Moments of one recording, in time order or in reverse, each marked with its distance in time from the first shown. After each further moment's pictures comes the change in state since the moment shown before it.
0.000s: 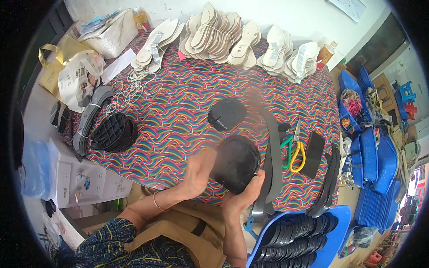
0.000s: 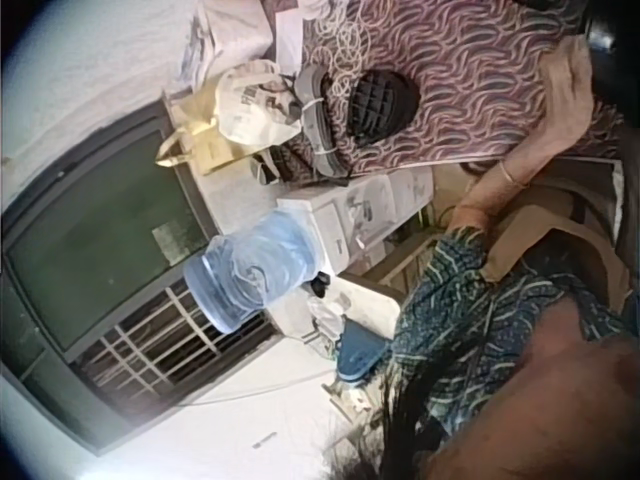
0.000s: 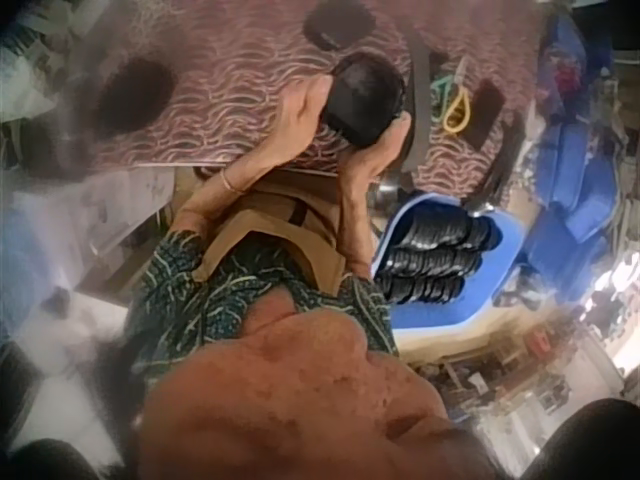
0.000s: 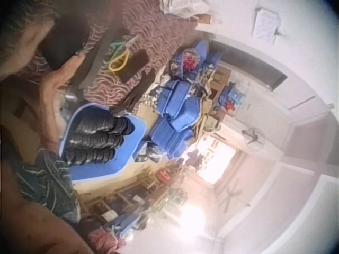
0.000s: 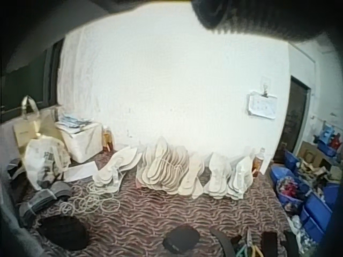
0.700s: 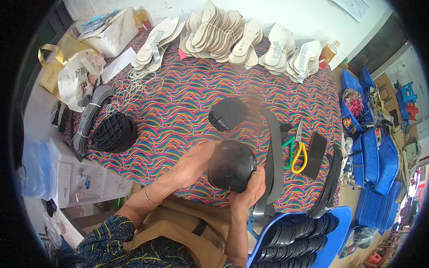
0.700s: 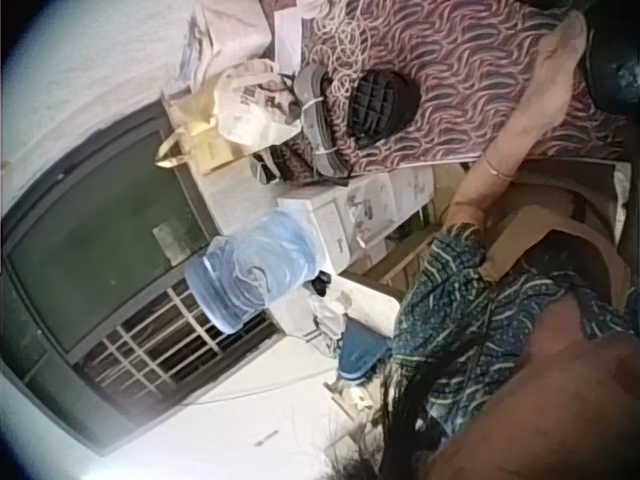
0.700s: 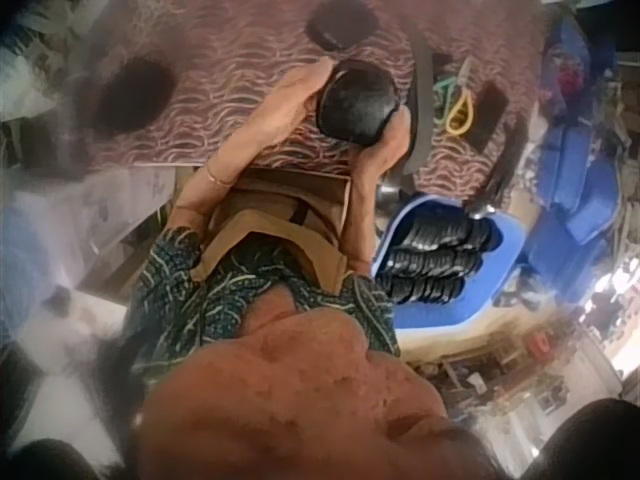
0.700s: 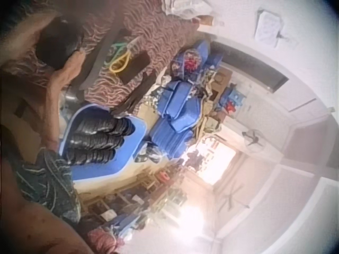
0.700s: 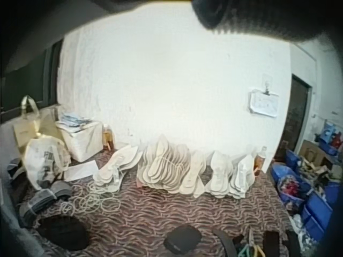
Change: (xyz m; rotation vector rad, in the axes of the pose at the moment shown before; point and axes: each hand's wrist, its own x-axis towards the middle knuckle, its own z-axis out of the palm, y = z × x) left_hand 0.025 0.025 -0.021 -0.717 -0.287 -0.509; right_hand 0.013 0.004 -0.011 -0.060 -0.013 0.063
